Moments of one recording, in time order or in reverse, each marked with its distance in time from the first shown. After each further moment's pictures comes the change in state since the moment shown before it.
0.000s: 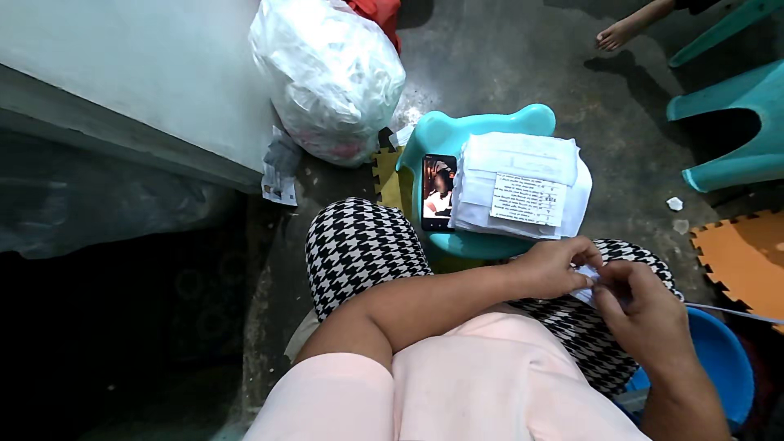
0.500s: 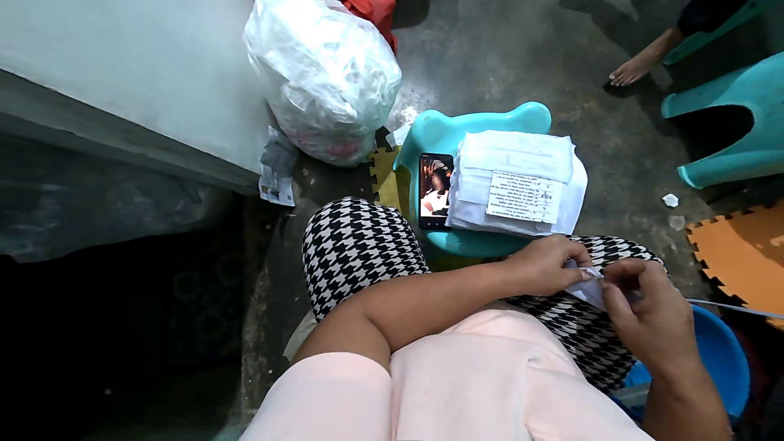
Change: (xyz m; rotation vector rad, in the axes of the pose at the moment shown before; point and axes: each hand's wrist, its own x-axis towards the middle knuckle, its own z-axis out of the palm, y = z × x) left_hand 0.000 -0.007 0.000 0.160 -0.018 0.033; right_hand -0.003 0.003 -0.004 0.051 0.047 0.013
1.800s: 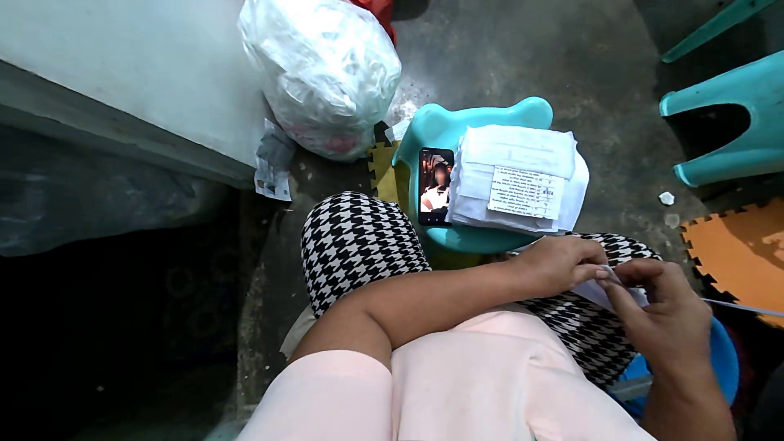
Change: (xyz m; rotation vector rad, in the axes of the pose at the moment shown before) left_hand -0.001 0.004 0.008 0.048 0.110 0.204; right_hand -0.002 0.002 -0.004 0.134 0.076 -0.045
